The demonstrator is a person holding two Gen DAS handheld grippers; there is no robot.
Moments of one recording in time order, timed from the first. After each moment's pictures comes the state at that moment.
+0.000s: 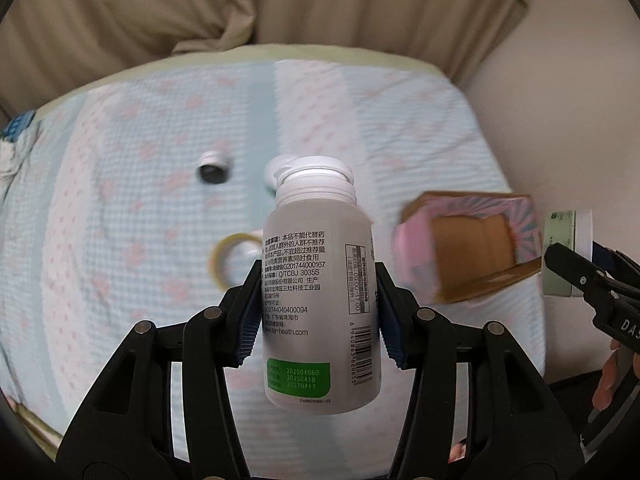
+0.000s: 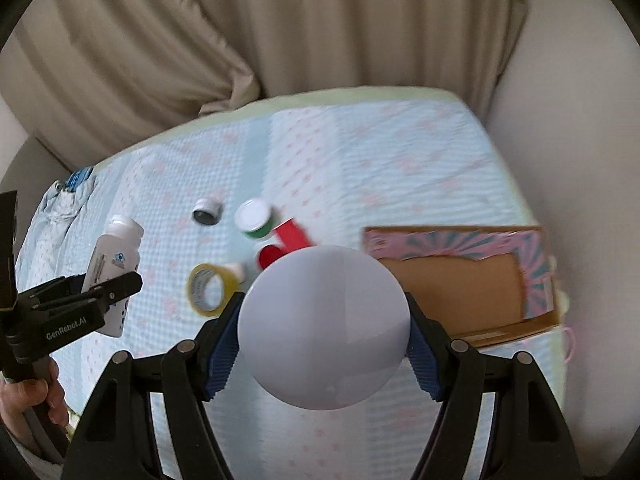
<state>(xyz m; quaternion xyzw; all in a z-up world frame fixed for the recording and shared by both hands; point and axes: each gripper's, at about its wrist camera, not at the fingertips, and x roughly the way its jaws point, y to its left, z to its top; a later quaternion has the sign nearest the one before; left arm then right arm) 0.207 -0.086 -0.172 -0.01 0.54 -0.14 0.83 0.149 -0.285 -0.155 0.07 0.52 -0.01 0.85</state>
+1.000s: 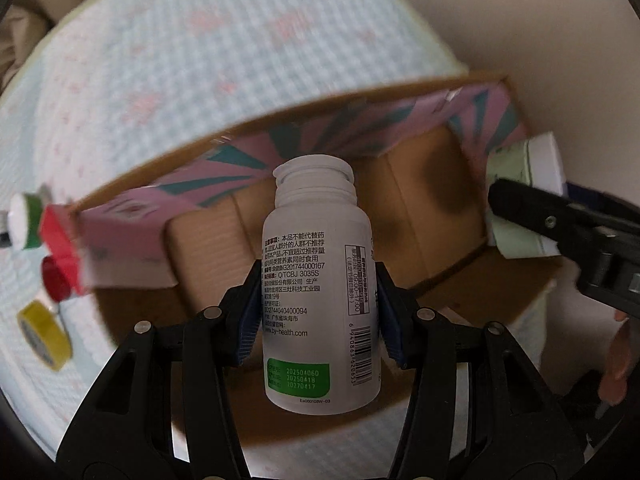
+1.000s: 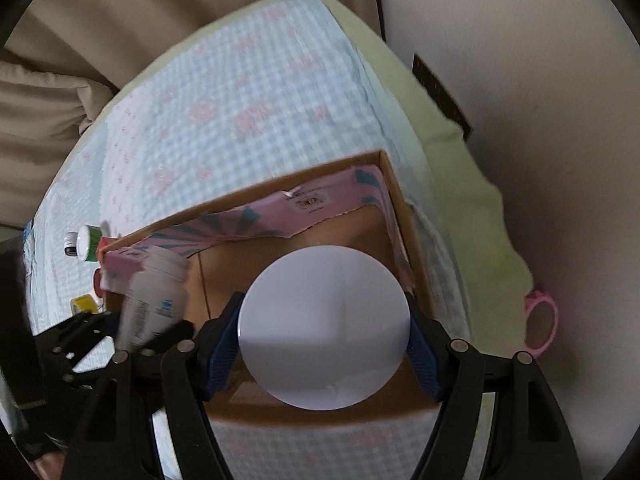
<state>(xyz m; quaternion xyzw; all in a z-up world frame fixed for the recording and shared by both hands) 0.260 -0.436 -0.370 0.12 0.67 -0.23 0.70 0.199 -0.579 -0.319 0.19 0.63 -0.07 0.75</state>
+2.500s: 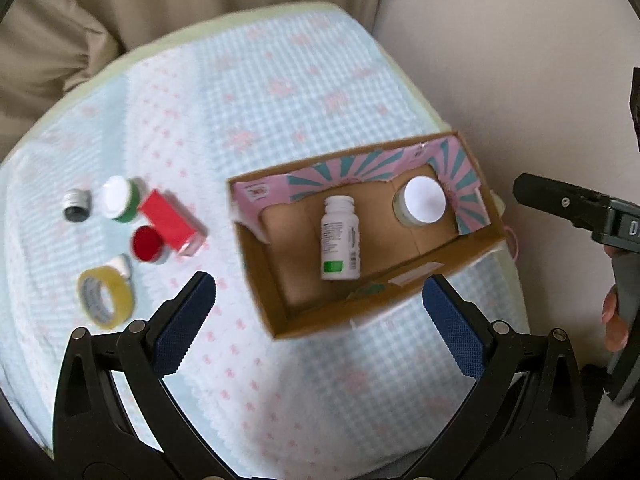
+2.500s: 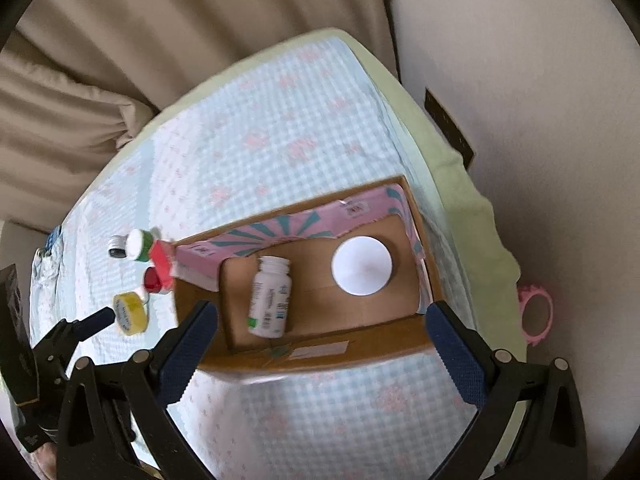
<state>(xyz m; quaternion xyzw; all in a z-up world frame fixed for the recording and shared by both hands) 0.195 -0.321 -0.217 0.08 0.58 -0.22 0.78 0.157 -0.540 -0.216 0.18 0.58 -0.05 0.79</state>
